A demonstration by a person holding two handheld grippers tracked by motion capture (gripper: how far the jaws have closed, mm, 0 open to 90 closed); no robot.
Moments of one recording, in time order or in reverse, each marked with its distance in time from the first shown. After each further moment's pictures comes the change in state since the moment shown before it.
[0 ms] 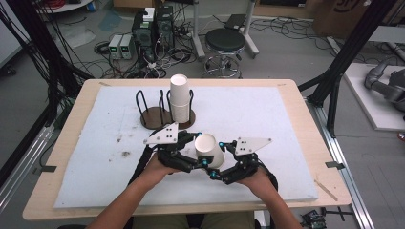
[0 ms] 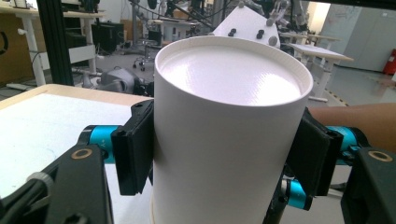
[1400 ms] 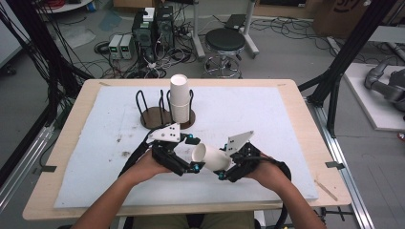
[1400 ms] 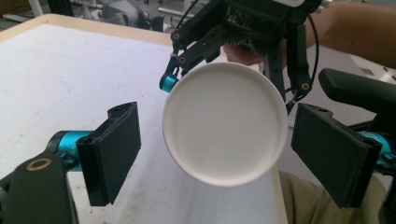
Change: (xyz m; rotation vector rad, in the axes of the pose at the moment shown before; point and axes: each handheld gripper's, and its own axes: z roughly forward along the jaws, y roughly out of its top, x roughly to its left) left arm 0.007 0.004 -0.009 0.302 0.028 -0.032; right arm -0.005 0.027 -0.001 0.524 -0.077 -0.183
